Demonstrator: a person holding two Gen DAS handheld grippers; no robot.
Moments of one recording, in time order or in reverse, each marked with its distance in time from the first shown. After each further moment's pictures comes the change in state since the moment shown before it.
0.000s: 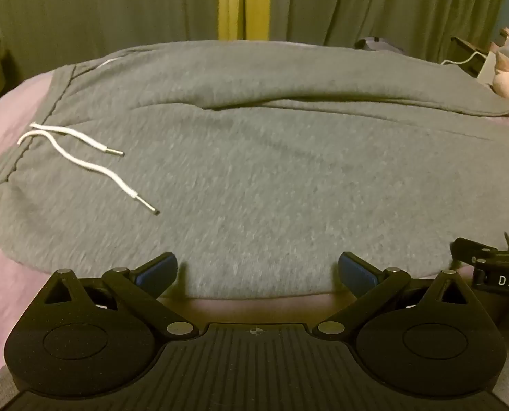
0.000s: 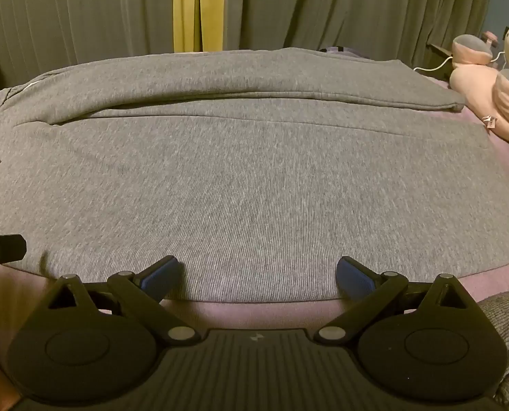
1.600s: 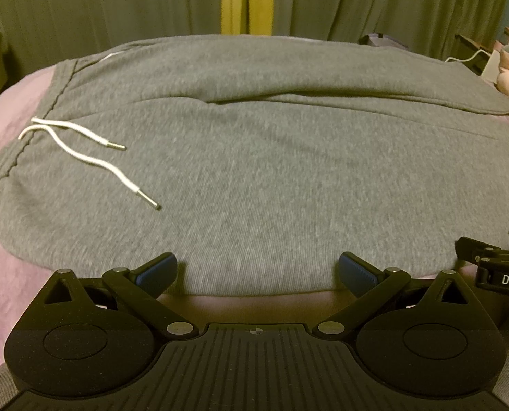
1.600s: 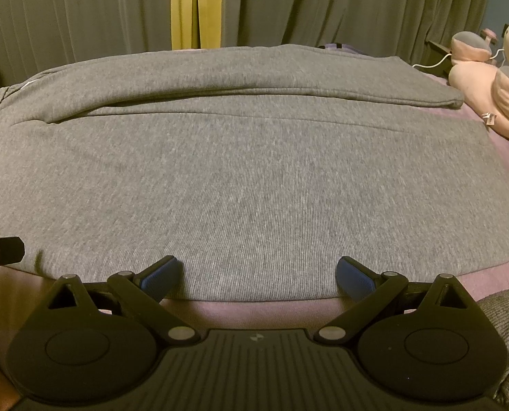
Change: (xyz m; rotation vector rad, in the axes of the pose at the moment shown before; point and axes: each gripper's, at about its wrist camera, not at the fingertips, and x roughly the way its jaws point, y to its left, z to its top) left arm 0.003 0.003 -0.003 0.000 0.015 0.002; right arm 0.002 -0.001 0.000 -0.001 0.004 -0.002
